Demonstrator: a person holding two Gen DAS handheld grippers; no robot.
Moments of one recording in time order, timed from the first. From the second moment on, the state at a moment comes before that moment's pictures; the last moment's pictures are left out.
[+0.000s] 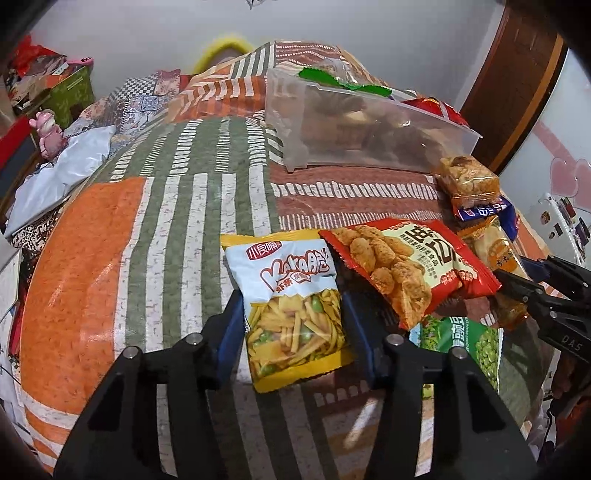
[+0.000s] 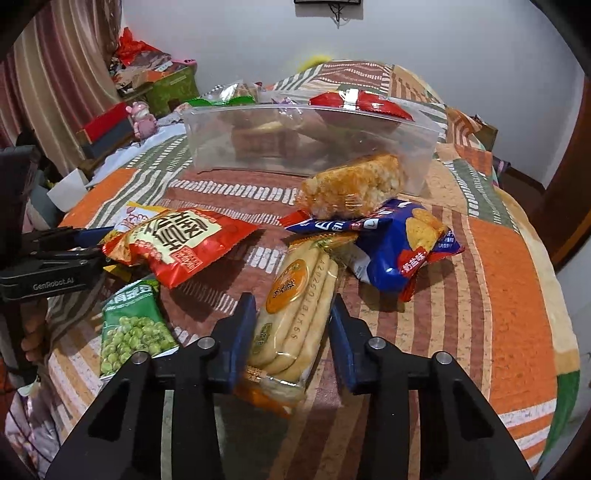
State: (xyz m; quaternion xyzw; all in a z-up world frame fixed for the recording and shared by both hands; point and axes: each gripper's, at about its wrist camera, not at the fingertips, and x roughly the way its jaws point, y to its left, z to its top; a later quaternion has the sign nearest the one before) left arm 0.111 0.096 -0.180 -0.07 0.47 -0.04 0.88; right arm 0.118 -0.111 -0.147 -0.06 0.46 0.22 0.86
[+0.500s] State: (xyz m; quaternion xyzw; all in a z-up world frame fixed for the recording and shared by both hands) left arm 0.094 0.104 -0.133 -0.07 0.42 -0.04 0.90; right arm 0.106 -0.104 -0.114 -0.06 0.41 0.25 0.88
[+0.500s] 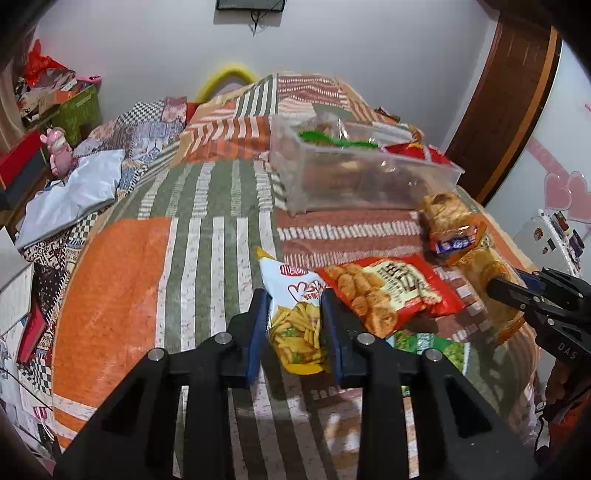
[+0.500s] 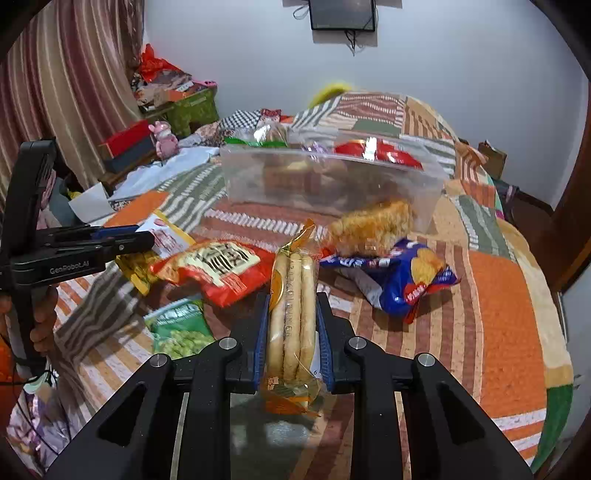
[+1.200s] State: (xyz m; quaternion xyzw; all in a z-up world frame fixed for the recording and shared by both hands) left arm 0.101 0.106 -0.181 -0.09 0.50 -0.04 0.86; right arm 0.114 -0.118 -0.102 -0.02 0.40 0.25 0.88
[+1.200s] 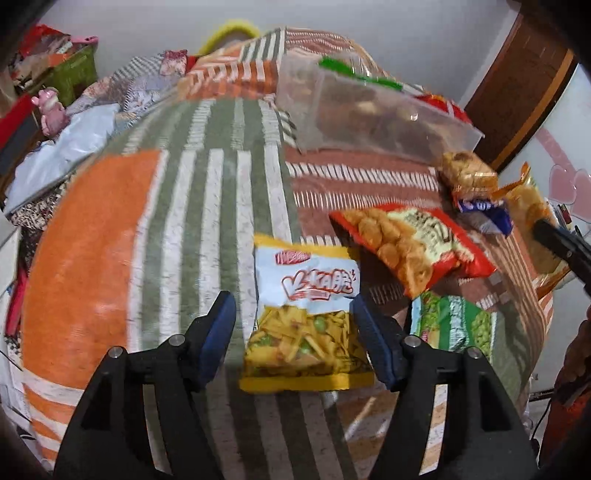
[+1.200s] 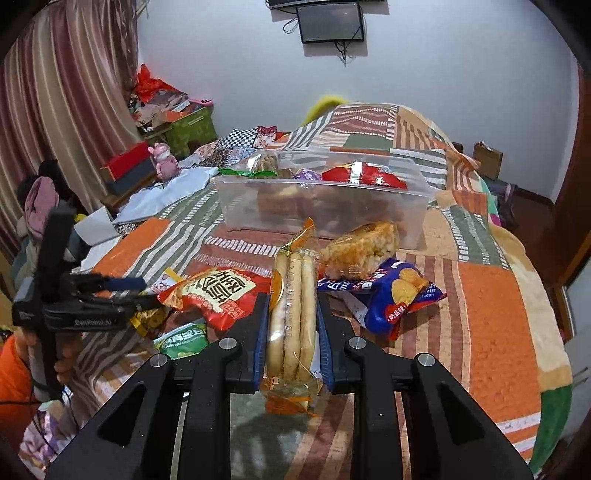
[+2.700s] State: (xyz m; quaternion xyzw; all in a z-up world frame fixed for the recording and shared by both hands) left arm 0.233 0.064 -0.060 -0.06 0.35 -0.08 0.93; right arm 0.238 -0.107 -0.056 0.00 0.33 0.25 0.91
